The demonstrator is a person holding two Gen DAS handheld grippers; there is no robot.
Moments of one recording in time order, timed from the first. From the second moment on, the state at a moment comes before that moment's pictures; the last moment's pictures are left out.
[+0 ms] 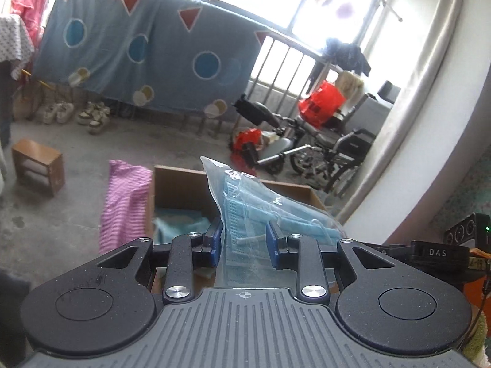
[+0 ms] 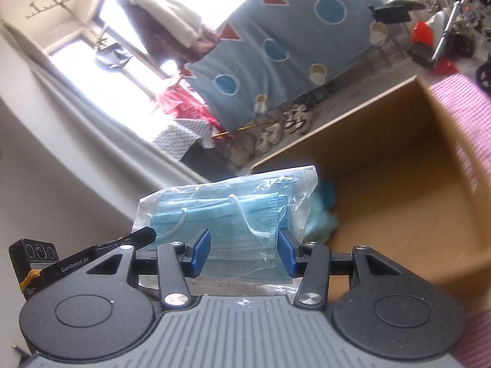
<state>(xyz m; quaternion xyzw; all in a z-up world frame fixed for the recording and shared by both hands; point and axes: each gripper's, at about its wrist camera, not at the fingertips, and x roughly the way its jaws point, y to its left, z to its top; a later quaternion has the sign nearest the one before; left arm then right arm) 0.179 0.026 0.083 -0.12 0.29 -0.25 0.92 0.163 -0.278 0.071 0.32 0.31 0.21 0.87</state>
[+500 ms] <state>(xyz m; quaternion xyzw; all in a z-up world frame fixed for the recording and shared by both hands) 0.346 -0.058 0.002 -0.14 0.44 -0.27 0.85 0.314 -0.345 0.033 0.22 0.39 0.10 0.89</state>
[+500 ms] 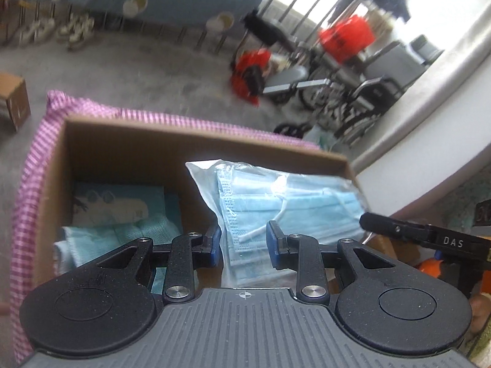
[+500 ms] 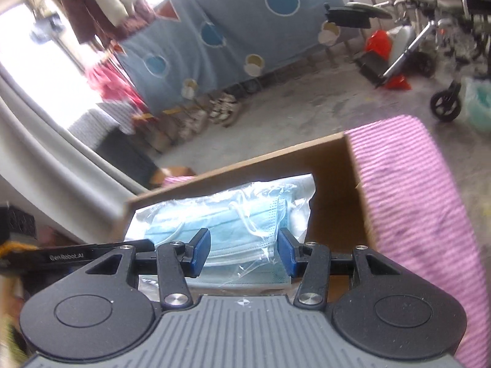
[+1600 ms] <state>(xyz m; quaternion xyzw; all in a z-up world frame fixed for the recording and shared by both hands) 0.366 -0.048 -0.007 -0.18 0.45 -0.23 0.84 0.316 -0.289 0.076 0.07 0.41 0.11 0.90</state>
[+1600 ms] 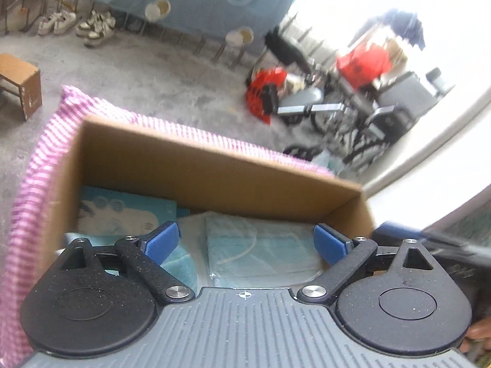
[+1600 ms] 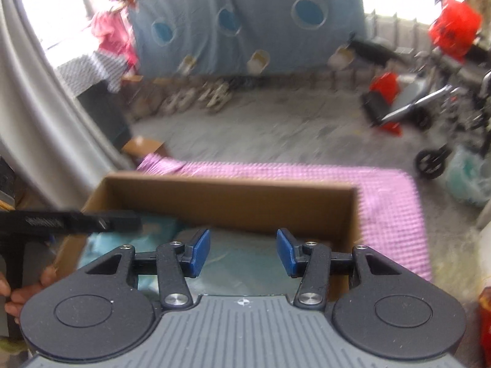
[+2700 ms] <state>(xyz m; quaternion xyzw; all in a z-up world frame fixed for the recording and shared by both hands) 0.166 0.142 0.007 -0.23 0.33 -0.11 0.91 0.378 -0.264 -0.015 0.13 0.60 0.09 0.78</state>
